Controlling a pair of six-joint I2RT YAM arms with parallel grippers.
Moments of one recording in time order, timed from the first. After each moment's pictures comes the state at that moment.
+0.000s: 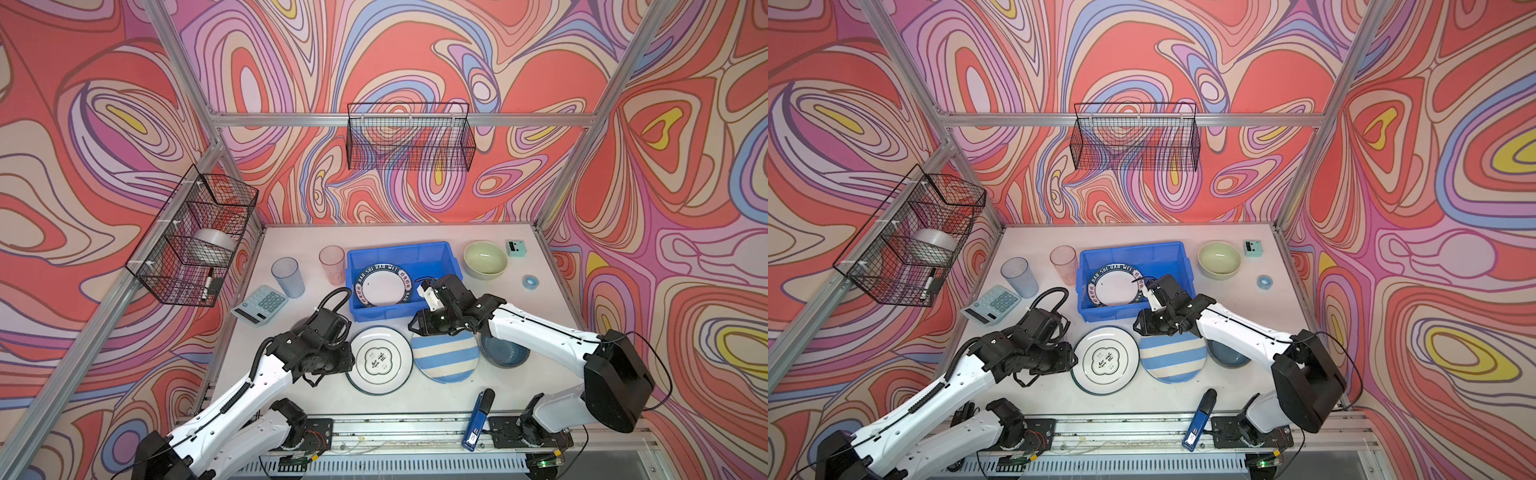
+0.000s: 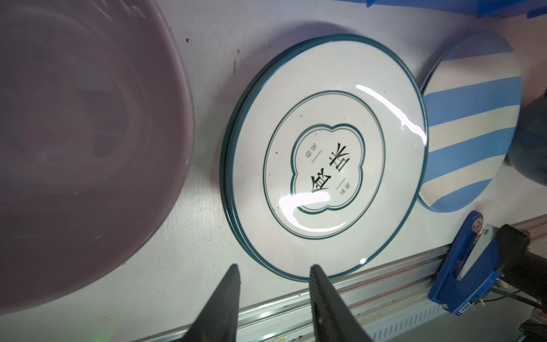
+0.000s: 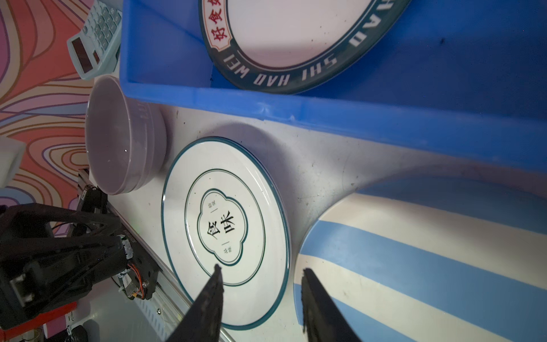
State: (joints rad) left arm -0.60 0.91 0.66 -0.92 0.13 -0.73; right arm 0.71 1.47 0.96 -0.45 -0.33 0.59
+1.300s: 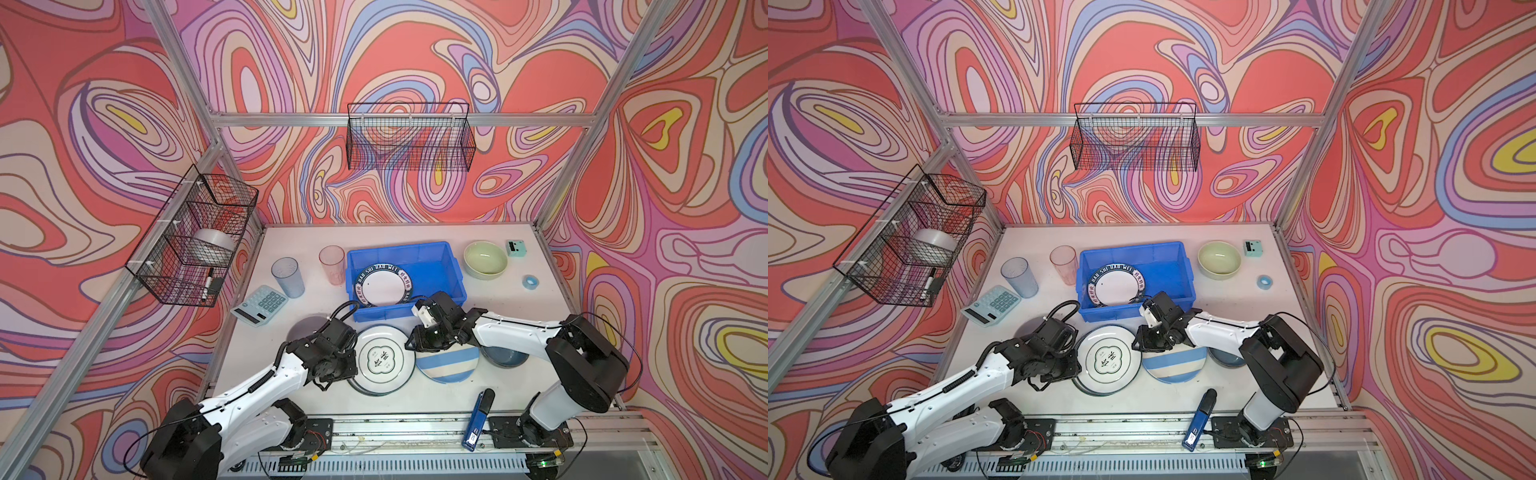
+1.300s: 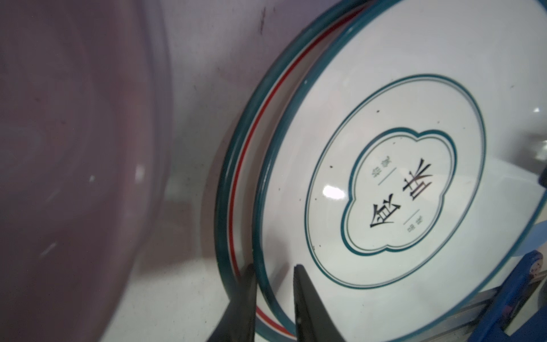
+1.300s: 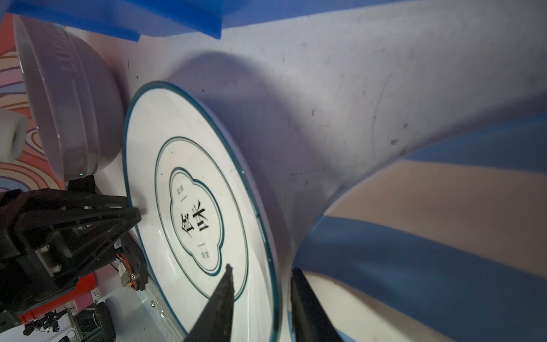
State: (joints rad) left arm -0.63 1.04 0.50 -0.68 0.11 -0.82; right arm 0.73 1.61 0.83 -0.25 -0.44 0.67
